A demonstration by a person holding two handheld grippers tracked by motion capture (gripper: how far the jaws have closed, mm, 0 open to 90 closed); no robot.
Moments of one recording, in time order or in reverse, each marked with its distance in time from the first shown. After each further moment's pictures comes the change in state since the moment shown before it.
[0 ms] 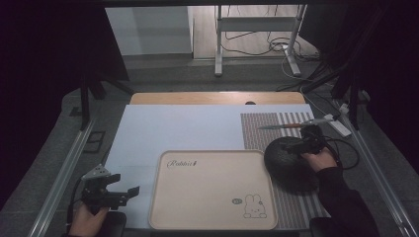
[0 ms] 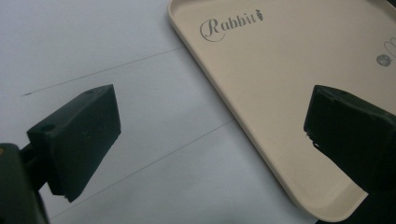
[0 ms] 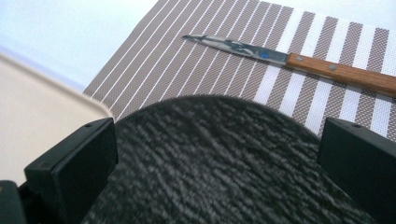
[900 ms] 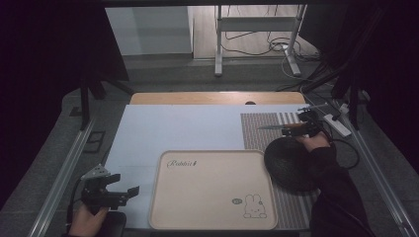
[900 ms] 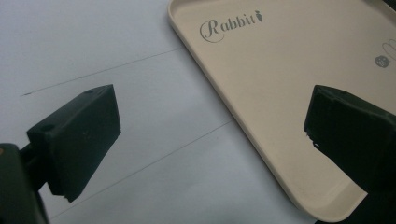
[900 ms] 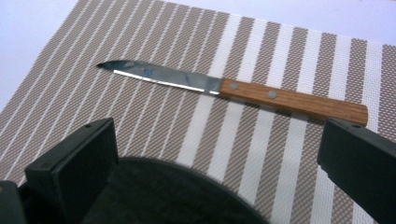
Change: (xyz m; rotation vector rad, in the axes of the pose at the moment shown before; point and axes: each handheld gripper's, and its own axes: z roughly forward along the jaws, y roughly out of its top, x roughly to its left) left arm 0.001 0.000 0.000 -0.001 -0.004 -0.001; right arm -0.043 0.034 0.044 0.073 -0.108 0.099
